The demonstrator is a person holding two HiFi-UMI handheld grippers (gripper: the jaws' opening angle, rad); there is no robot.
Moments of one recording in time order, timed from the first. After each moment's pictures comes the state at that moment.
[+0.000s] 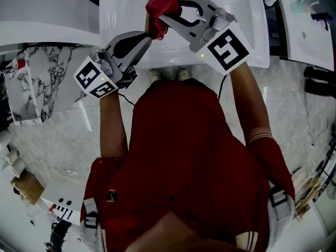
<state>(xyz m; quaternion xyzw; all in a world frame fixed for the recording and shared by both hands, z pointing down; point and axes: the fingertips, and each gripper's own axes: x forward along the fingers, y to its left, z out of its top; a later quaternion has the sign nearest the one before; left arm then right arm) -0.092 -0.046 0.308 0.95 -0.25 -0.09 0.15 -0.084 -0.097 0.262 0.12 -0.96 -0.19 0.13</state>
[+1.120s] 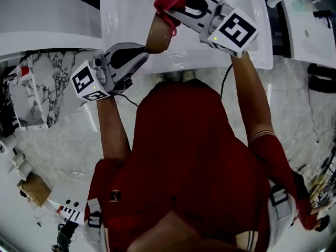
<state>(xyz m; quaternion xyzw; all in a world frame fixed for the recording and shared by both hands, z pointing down) -0.100 -0.029 0.300 0.97 -0.14 -0.11 0.16 -0.073 -0.136 0.287 0.09 -0.99 -0.06 0.08</state>
